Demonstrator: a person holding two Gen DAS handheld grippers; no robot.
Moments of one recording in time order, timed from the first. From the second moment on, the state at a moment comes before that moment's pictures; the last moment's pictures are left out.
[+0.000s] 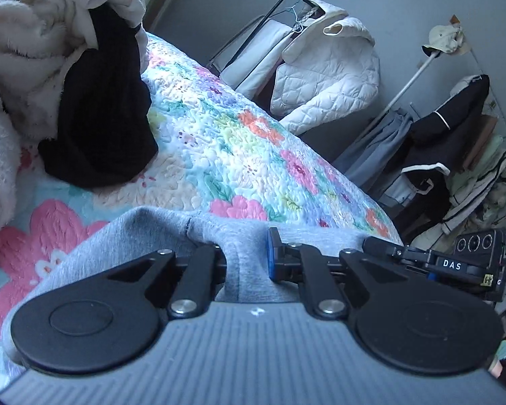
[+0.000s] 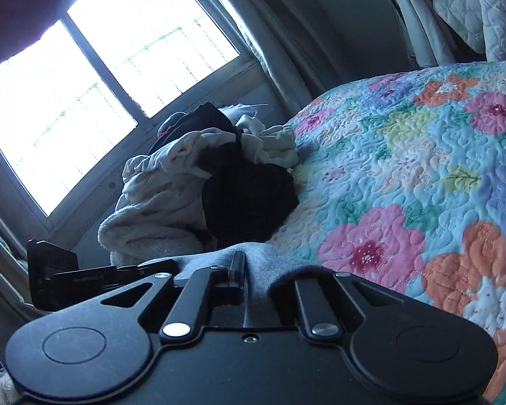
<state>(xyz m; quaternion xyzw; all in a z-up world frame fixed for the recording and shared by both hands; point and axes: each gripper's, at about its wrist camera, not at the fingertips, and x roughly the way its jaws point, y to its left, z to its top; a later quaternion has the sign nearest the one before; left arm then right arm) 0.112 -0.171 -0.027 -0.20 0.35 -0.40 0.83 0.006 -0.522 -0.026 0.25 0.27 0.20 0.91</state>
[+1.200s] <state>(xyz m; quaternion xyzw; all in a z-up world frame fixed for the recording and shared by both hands) 0.014 -0.131 -0.085 -0.09 0.46 -0.28 0.84 -0.098 -0.427 -0.107 0.12 0.45 0.06 0.88</state>
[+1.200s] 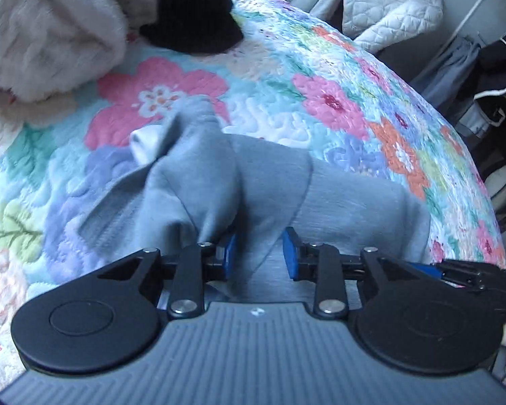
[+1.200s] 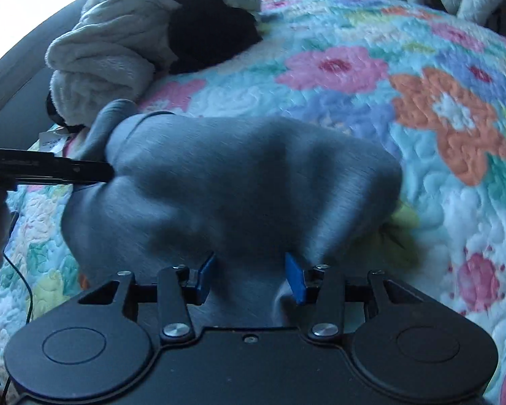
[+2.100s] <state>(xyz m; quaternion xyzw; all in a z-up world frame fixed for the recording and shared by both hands) 0.078 -0.131 -0.122 -0.16 0.53 -0.32 0.77 -0.115 -0.216 -0.134 -0.48 0.32 0.09 0.82</state>
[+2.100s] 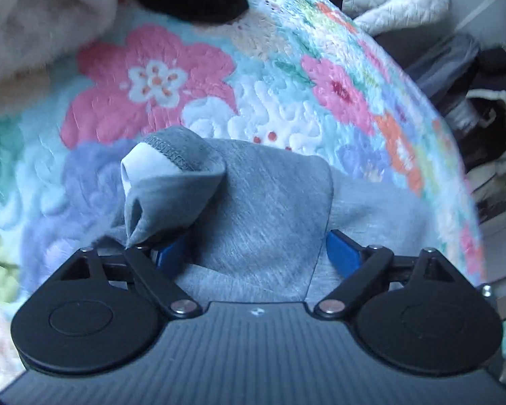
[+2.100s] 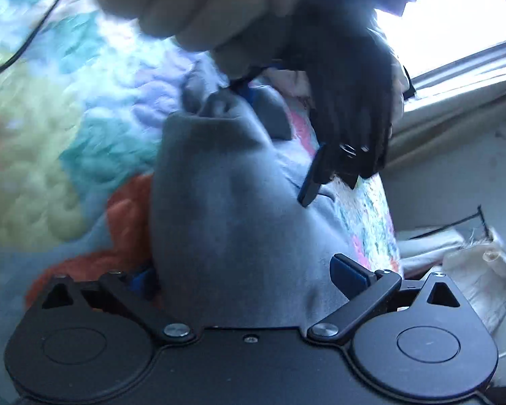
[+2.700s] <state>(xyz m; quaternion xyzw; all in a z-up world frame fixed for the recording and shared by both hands) 0.063 -0.131 -0.099 -0.27 0.53 -0.29 0.75 -0.107 -0.407 -0.039 0.06 0.32 0.00 0.95</state>
